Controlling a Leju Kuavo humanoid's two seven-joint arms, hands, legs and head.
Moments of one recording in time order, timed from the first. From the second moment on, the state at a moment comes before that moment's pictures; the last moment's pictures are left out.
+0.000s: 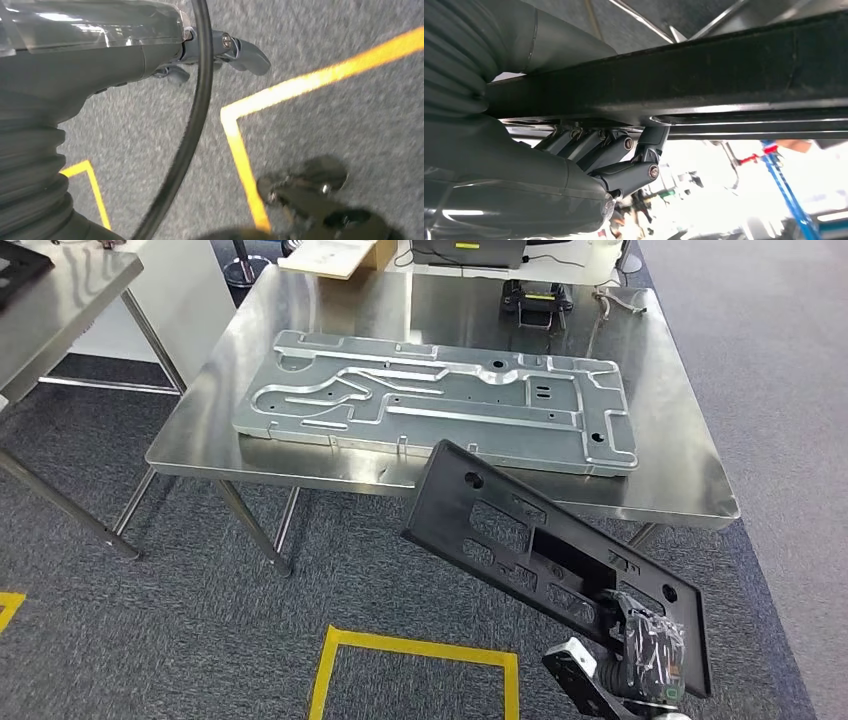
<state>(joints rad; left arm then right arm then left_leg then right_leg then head) -0.08 -0.14 0.79 -0.22 -1.27 0.11 -0.21 0.29 0.13 -0.10 -1.79 1.05 -0.46 -0.16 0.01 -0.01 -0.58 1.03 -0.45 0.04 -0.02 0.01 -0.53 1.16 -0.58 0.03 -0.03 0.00</state>
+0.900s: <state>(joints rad) -0.09 -0.14 0.79 -0.22 -1.29 0.09 -0.20 0.18 -0.04 0.19 -1.85 1.22 -0.38 -0.02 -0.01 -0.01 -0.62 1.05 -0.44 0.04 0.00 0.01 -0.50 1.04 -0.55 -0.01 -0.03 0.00</state>
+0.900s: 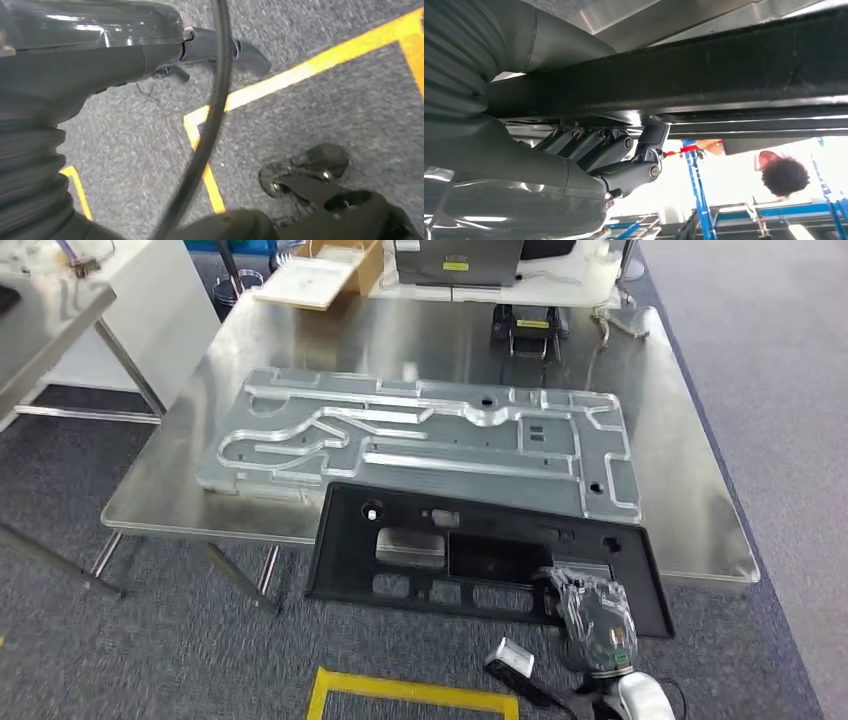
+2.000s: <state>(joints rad) -0.37 -0.35 0.52 -0.16 -1.01 0.14 0.09 -0.34 -0.11 0.32 -1.37 1.41 -0.16 0.17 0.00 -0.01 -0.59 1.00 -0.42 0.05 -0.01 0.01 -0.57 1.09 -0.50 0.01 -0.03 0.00</state>
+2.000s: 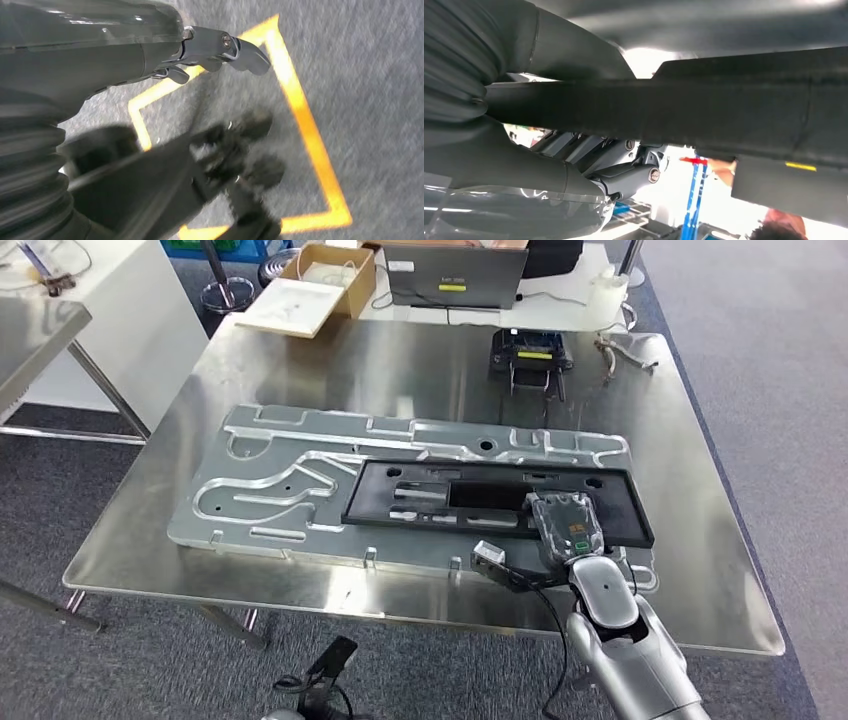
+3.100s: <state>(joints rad) -0.36 -0.37 0.17 -0.22 -0.81 0.11 0.15 -0.63 0.00 0.39 -0.84 1.43 -0.22 0.18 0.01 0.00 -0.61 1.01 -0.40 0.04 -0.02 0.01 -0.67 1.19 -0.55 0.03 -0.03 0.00</state>
